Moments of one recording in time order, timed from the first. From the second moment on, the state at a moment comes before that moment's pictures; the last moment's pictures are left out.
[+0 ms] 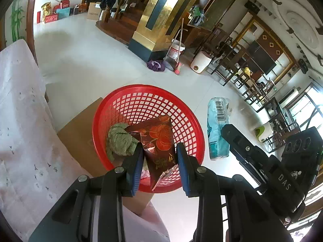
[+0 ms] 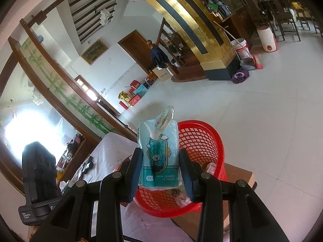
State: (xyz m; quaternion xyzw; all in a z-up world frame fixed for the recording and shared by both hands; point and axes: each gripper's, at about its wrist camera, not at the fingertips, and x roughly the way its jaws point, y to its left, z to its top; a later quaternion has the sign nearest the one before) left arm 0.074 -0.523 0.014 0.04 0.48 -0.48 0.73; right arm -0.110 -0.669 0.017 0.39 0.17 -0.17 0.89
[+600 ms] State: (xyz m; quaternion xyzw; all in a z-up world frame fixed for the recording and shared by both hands) left arm 0.081 -0.532 -0.003 0.06 0.50 -0.46 0.73; right arm -0.093 -0.677 -0.002 0.42 0.20 -0.18 0.87
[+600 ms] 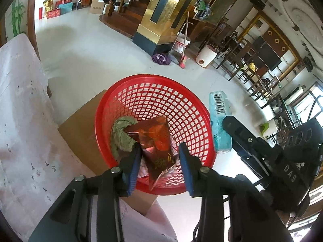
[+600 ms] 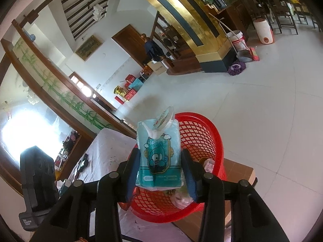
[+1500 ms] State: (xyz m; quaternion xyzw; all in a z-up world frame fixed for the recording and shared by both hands) left arm 0.057 -0.233 0.117 -0.05 0.36 -0.30 0.88; right arm -0.075 -0.480 0.113 0.30 0.16 -0.01 0.94
